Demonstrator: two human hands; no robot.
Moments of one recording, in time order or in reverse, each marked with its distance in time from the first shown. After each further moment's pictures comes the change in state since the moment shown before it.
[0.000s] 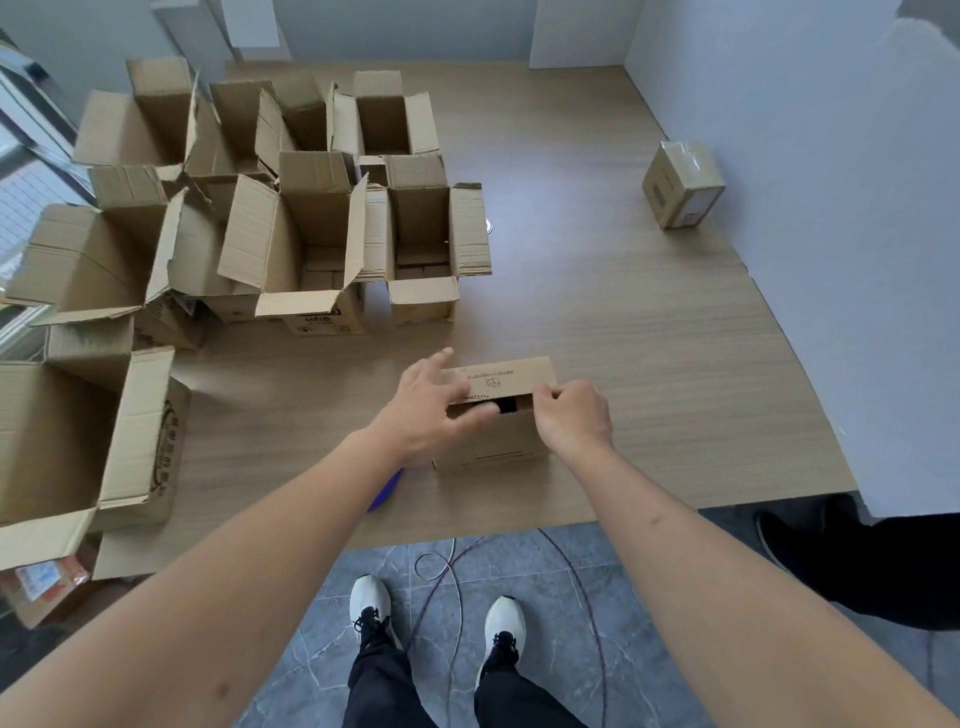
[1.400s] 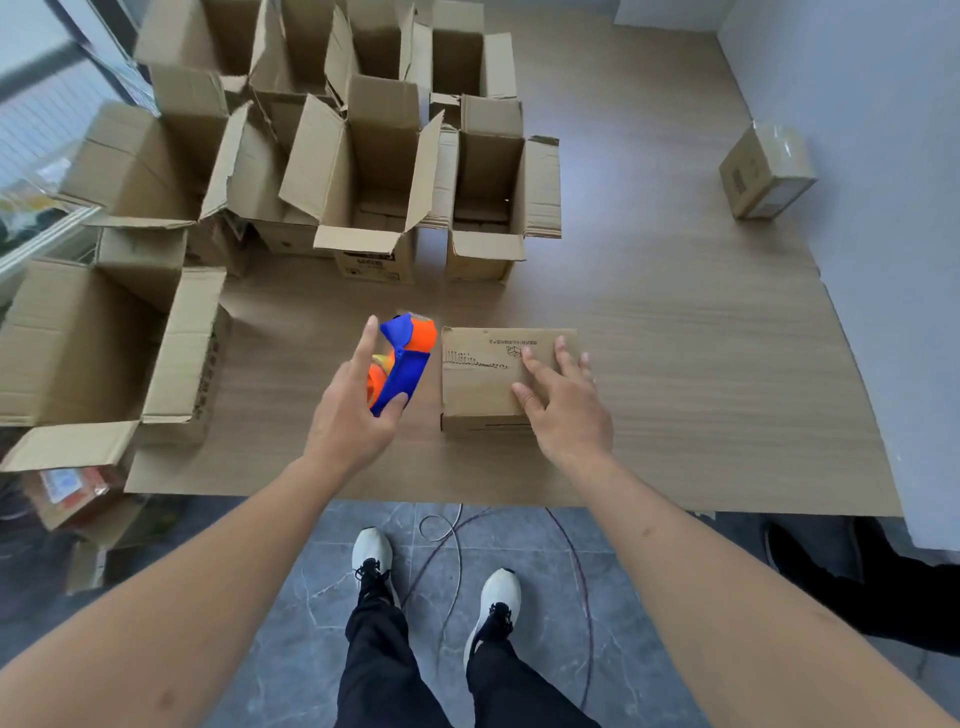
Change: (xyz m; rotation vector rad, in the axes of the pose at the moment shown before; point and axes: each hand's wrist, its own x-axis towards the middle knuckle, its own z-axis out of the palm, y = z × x) left_hand -0.078 -0.122 0.015 -0.223 0.567 -0.140; right_hand -0.037 -0.012 0.054 -0.232 -0.124 -0.440
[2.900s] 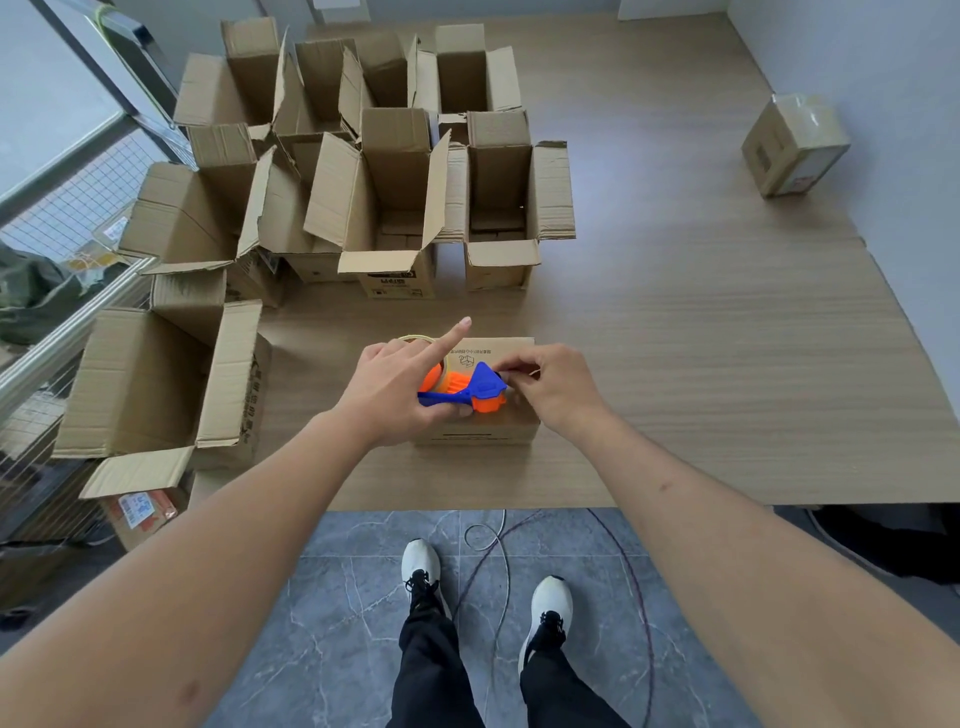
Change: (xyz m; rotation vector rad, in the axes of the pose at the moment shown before) left_hand 0.041 0.050 -0.038 0.492 -0.353 0.405; right_hand 0.027 -0.035 -0.002 0.470 -0.039 -0.284
